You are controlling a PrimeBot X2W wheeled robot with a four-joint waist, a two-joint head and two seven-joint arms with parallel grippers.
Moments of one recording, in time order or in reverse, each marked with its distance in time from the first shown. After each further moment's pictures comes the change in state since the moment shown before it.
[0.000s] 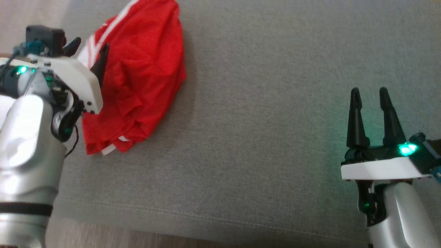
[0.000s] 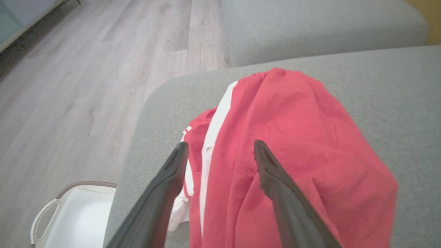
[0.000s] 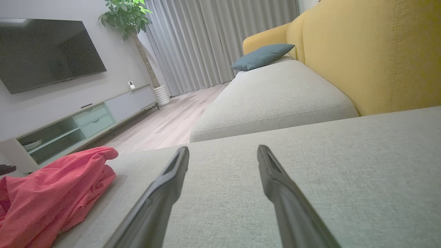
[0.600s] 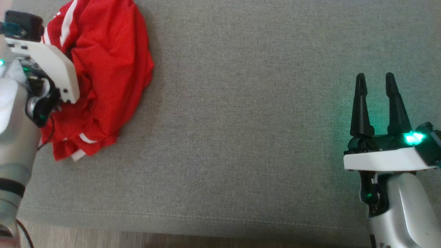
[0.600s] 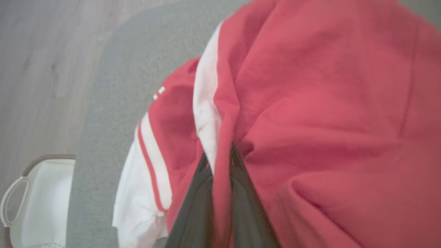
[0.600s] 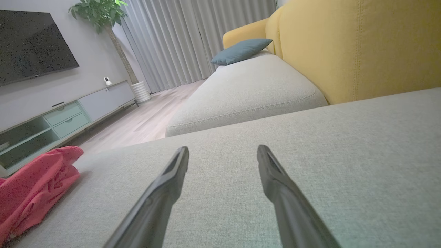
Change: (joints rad) left arm -0.208 0.117 -0.275 0.290 -0.263 -0.001 0.045; right arm -0.049 -0.001 -0.006 -0.028 -0.004 0.000 0.000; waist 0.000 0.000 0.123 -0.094
